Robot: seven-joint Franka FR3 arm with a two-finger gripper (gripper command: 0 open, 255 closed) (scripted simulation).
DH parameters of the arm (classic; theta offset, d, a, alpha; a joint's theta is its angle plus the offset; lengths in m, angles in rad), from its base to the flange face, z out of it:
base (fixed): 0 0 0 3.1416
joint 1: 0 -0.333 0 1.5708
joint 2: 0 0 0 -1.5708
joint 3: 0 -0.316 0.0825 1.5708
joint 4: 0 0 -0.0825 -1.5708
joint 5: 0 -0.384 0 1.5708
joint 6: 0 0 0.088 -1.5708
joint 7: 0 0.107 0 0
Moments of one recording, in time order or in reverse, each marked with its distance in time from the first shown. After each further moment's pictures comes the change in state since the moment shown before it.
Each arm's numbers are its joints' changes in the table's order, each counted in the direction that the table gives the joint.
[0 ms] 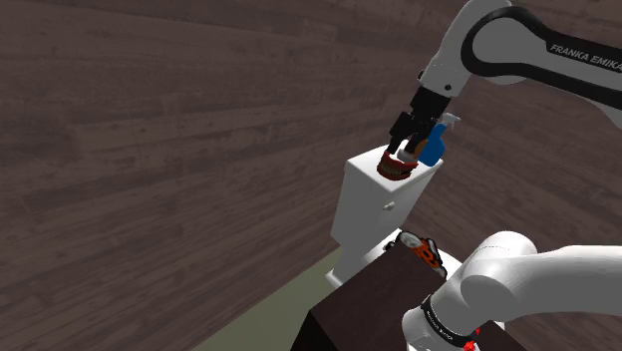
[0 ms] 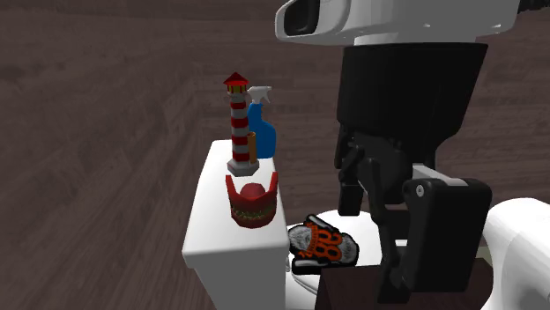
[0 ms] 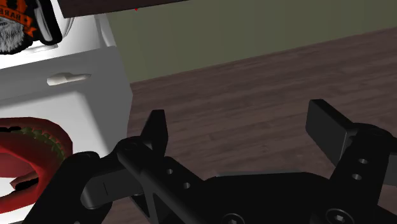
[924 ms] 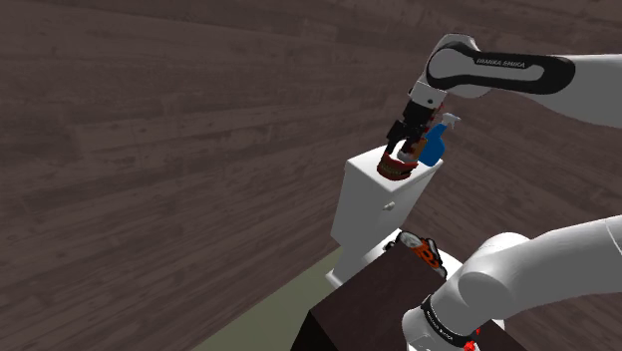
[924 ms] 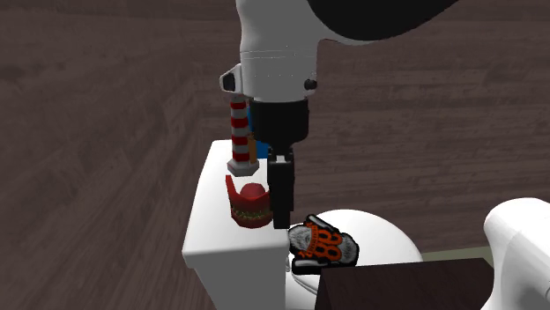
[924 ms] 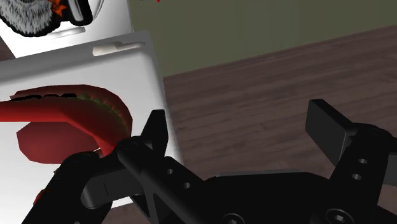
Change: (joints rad) arm 0.057 0.280 0.213 -0.061 0.084 -0.167 -0.242
